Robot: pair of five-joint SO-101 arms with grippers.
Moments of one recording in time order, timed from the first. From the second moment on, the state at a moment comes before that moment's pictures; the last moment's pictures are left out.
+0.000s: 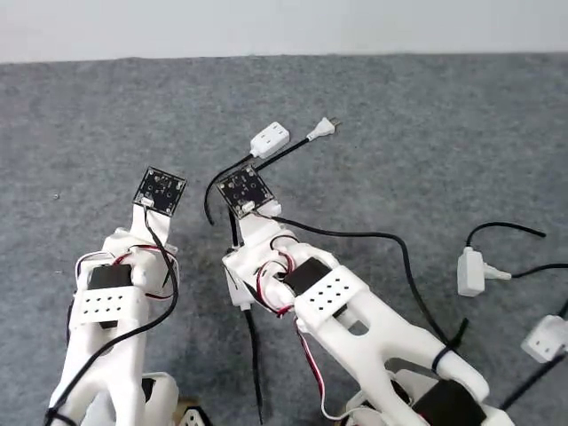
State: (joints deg) left arm -10.1 -36.2 64.7 44.4 -17.6; right arm -42.4 -19.3 49.1 29.7 -5.1
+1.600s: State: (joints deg) left arm -14.4 -36.5 64.7 42.3 -16.0; right arm -51.9 -10.9 46.2 42.5 -10.9
